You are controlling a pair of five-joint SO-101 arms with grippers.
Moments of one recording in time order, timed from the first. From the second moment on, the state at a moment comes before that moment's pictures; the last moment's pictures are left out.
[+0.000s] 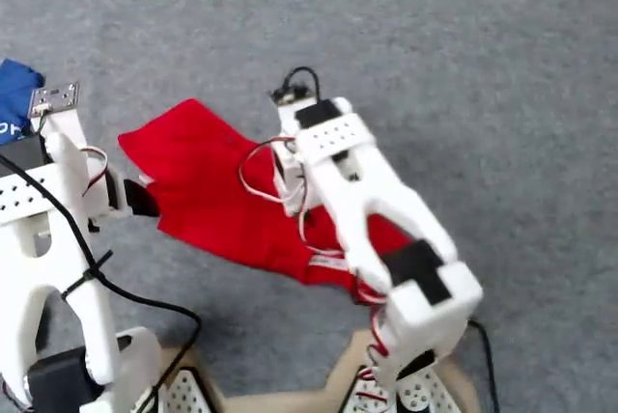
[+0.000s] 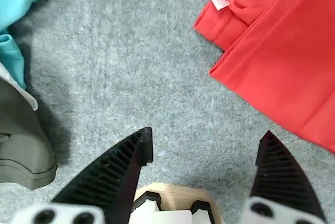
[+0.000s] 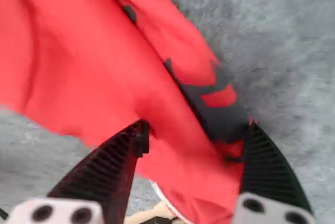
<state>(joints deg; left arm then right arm) -22.2 -24.3 25.6 89.5 -13.4 -28.0 15.9 10.6 82.9 -15.6</state>
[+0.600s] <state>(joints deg) -22.8 -24.3 24.4 88.0 -13.5 -28.0 18.1 -15.8 98.2 -15.6</state>
